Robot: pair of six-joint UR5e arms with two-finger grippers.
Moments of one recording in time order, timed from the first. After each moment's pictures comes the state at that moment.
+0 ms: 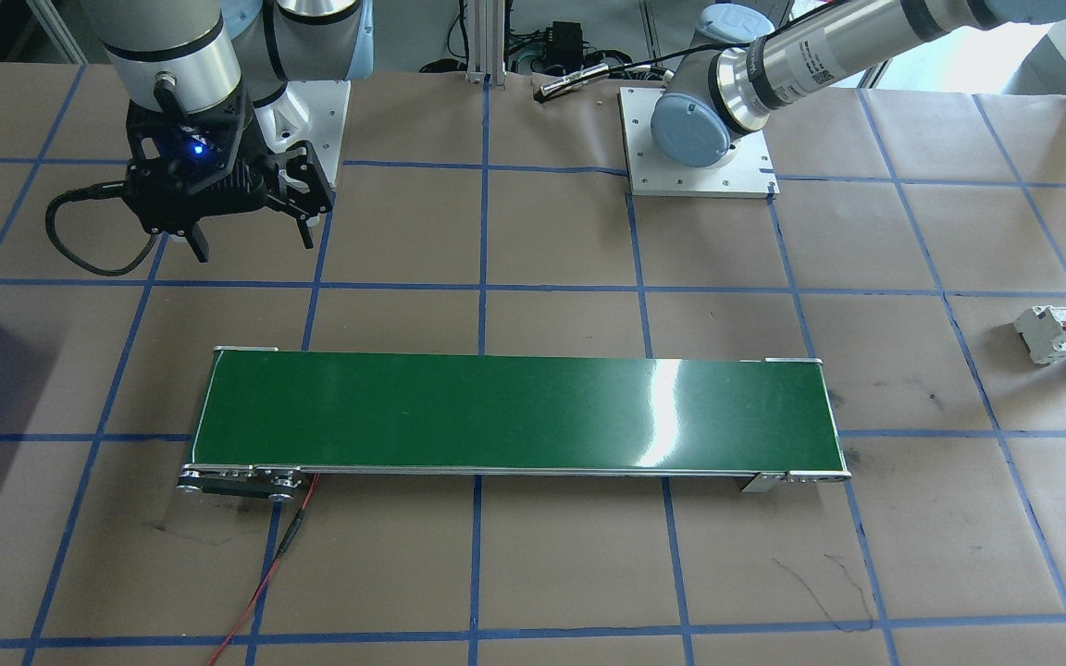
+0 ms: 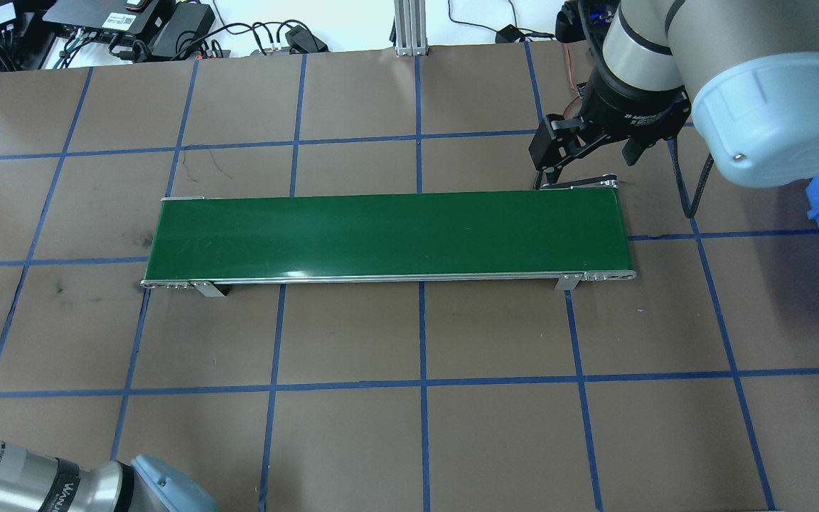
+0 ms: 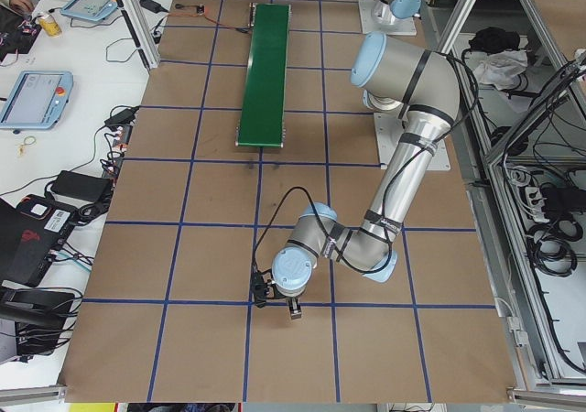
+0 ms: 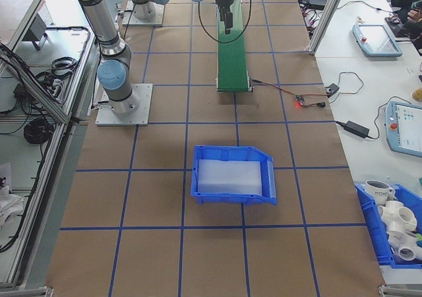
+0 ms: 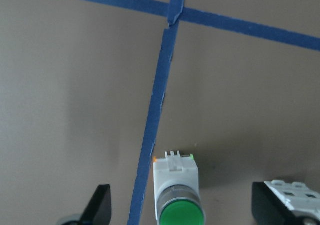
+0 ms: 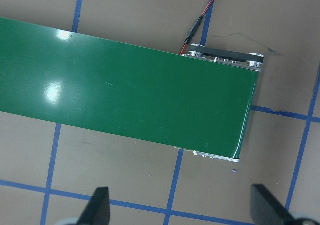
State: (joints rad) left arm -0.47 -2.25 -1.38 -1.12 1.56 0.89; right arm 1.65 -1.59 1.63 -1.69 -1.58 -0.12
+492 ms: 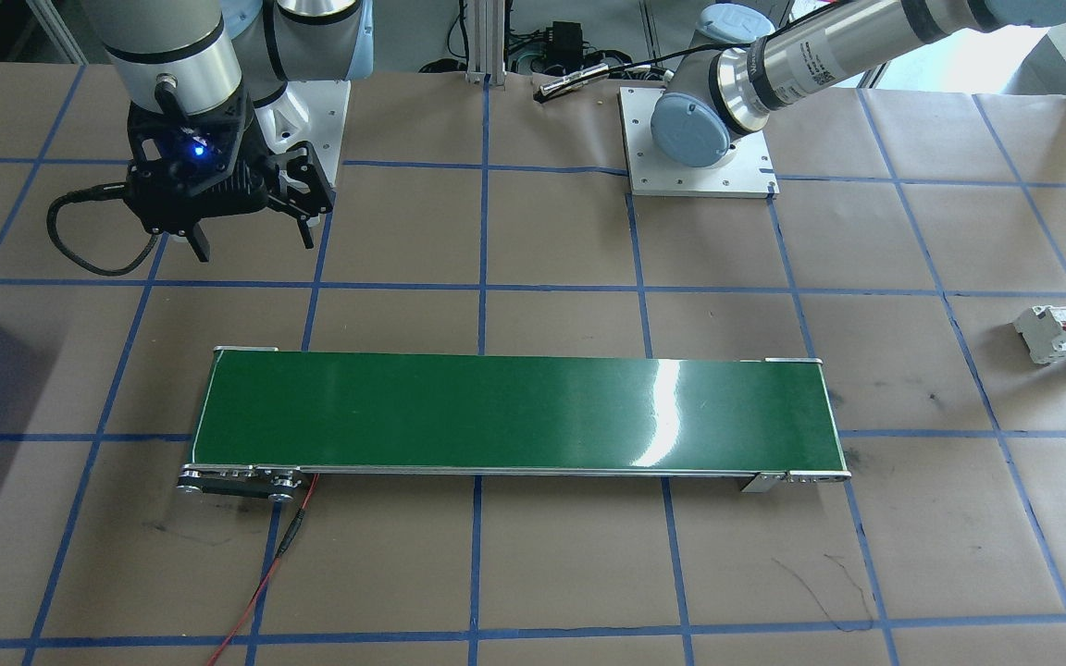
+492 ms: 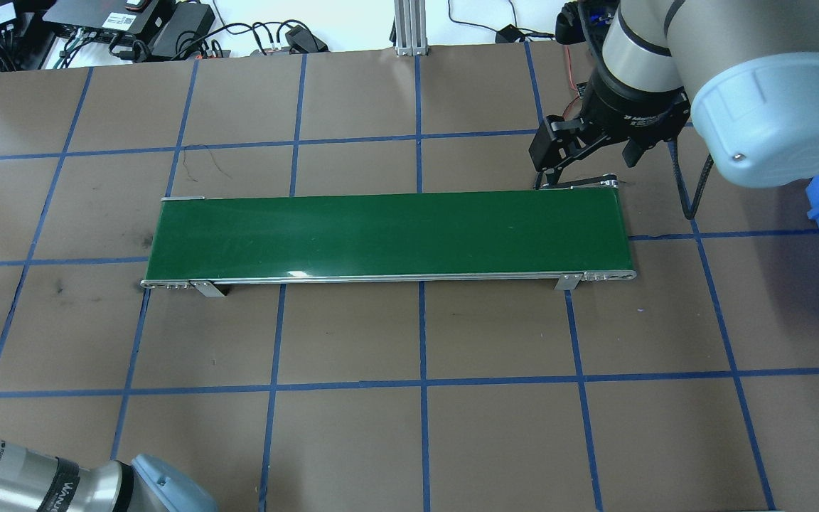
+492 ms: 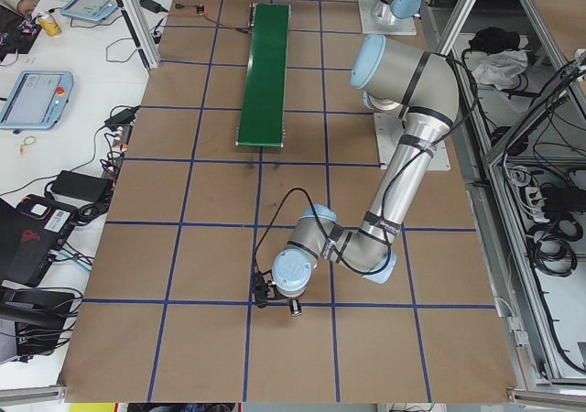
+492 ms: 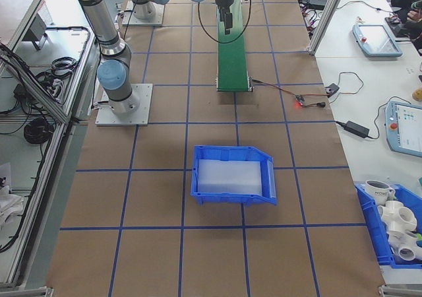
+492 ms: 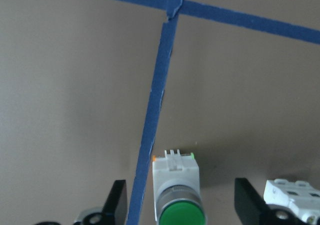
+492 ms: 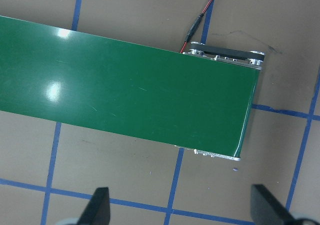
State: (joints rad) left arm -0.47 -2.25 -1.38 -1.13 1.56 0.89; right arm 1.65 -1.59 1.63 -1.69 -1.58 -0.11
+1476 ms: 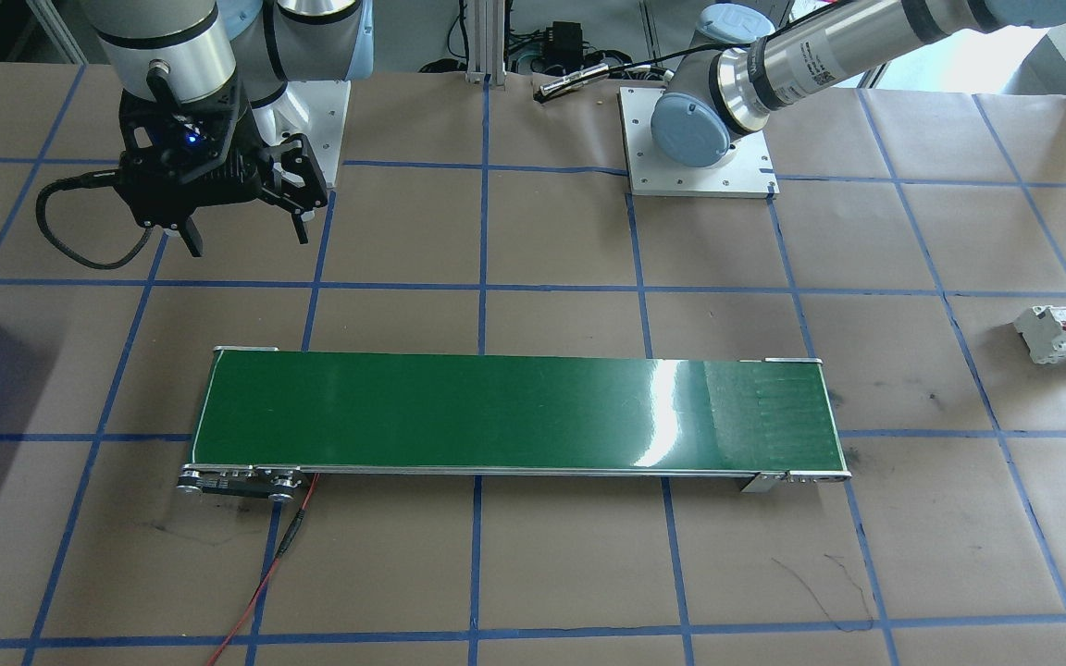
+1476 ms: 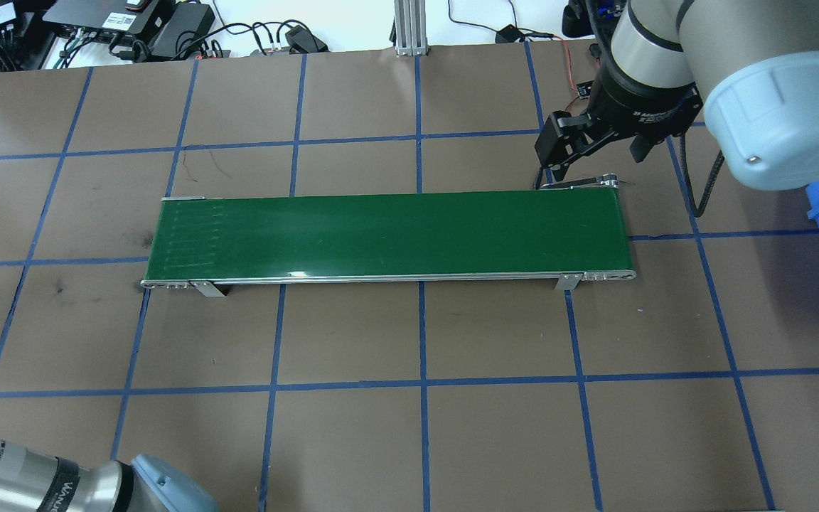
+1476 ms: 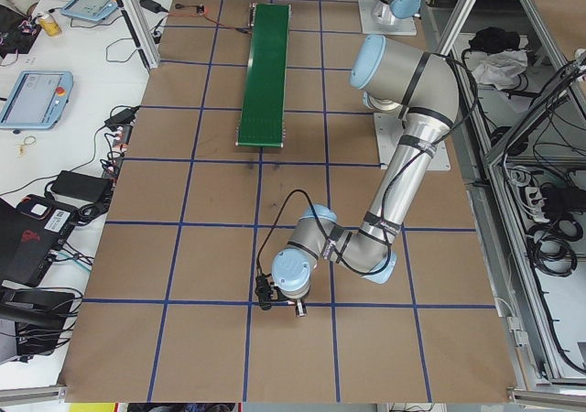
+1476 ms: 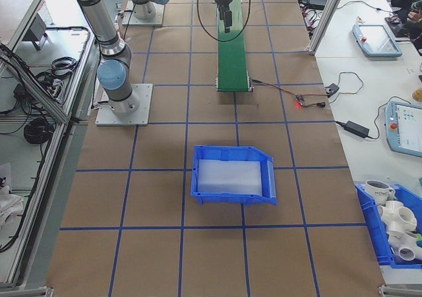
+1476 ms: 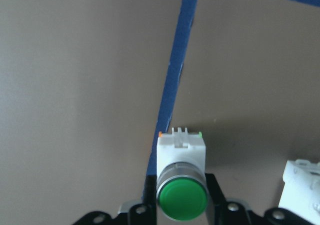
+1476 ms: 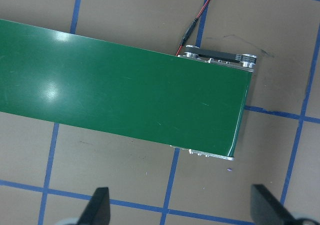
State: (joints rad) left arm -0.47 -2.25 -1.38 -1.13 1.64 0.88; right arm 1.65 -1.60 1.63 -1.69 -1.59 -0.12
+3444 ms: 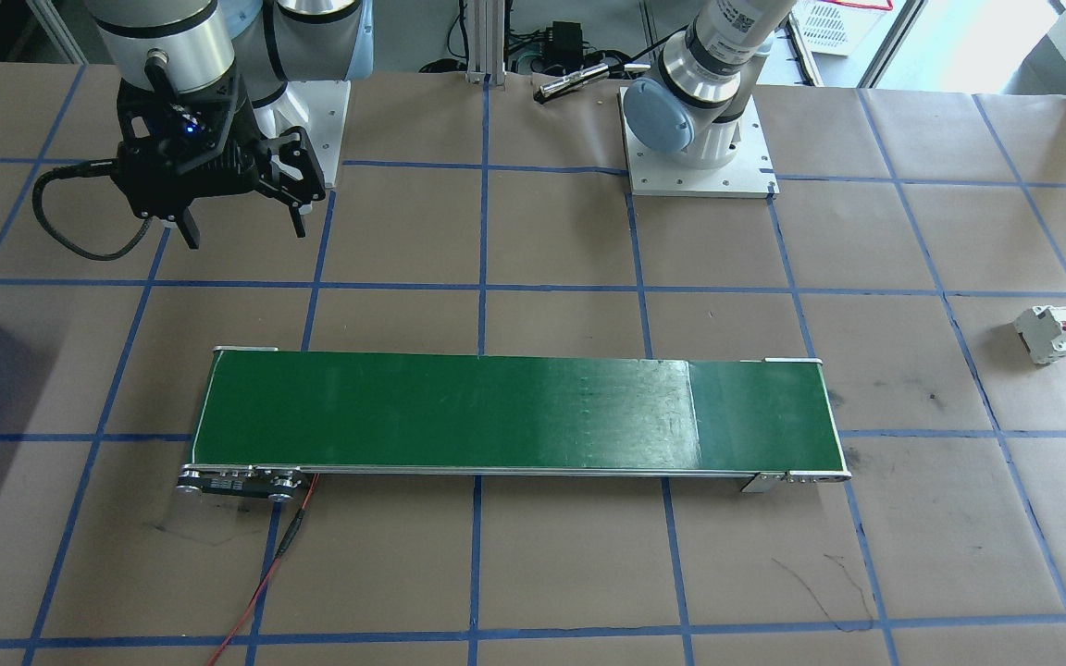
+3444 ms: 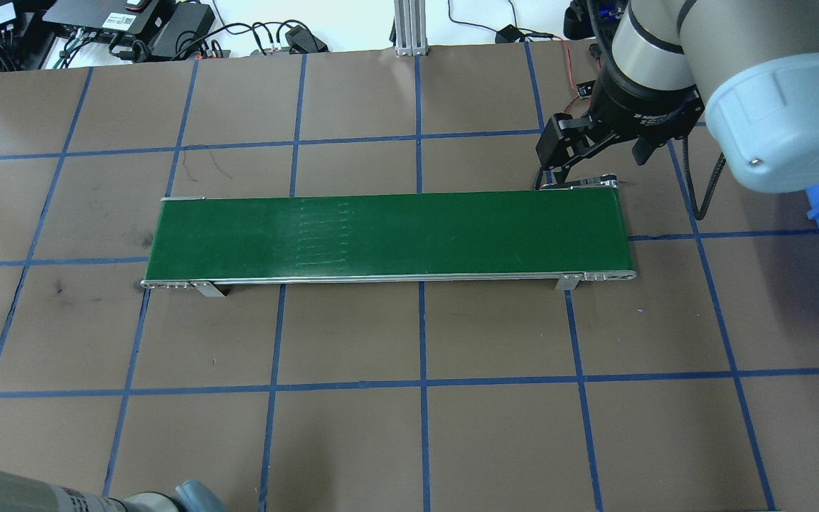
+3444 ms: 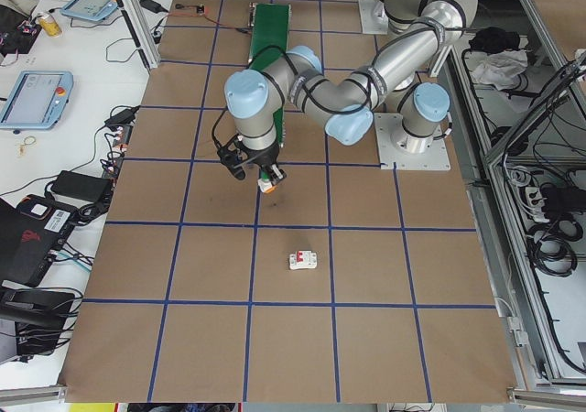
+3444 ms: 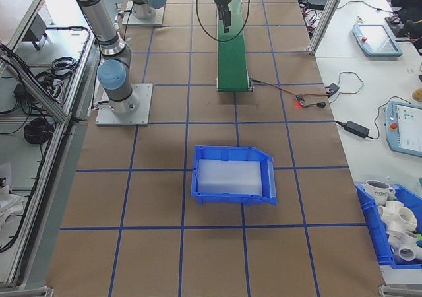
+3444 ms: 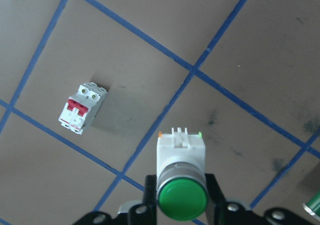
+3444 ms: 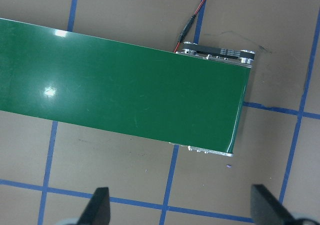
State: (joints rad) left arm -0.80 -1.84 -1.39 -1.56 1.64 0.14; right arm 1.65 -1.61 1.63 -1.68 -1.60 -0.11
